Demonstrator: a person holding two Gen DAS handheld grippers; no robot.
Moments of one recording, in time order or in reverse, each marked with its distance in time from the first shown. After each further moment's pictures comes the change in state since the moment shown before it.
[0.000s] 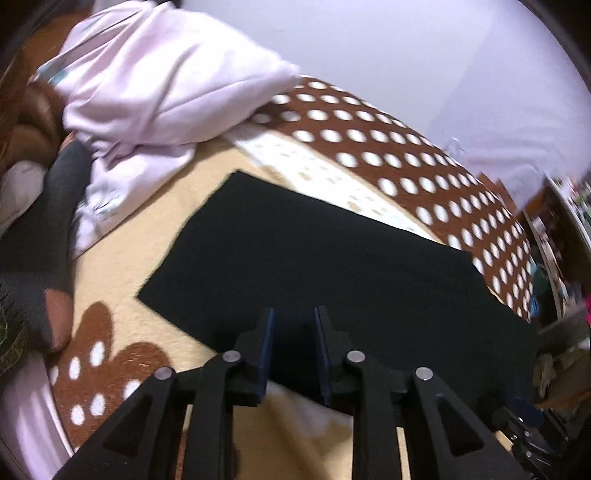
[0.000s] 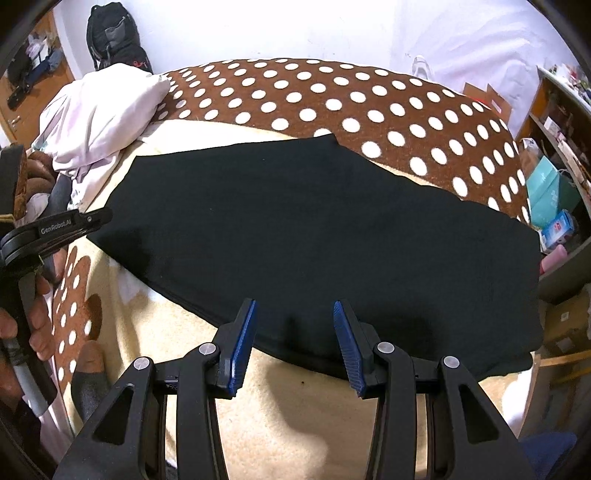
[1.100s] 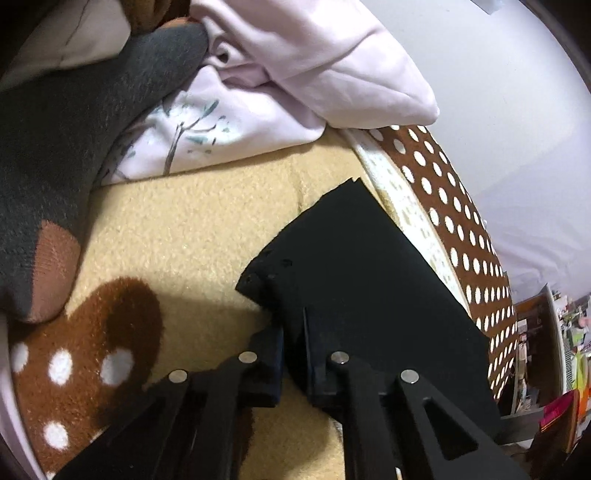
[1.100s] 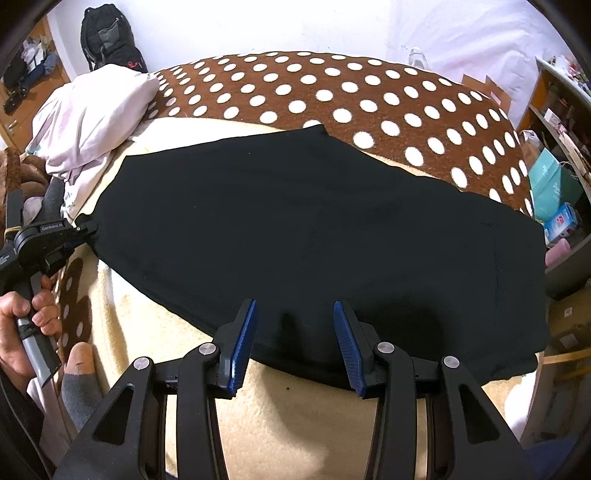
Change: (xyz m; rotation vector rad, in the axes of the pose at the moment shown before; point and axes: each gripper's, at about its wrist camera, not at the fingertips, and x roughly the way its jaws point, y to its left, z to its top) left arm 0.037 0.096 -0.003 -0.371 -0.024 -0.090; right arm 0.010 -0.015 -0.001 0.015 0.019 0.002
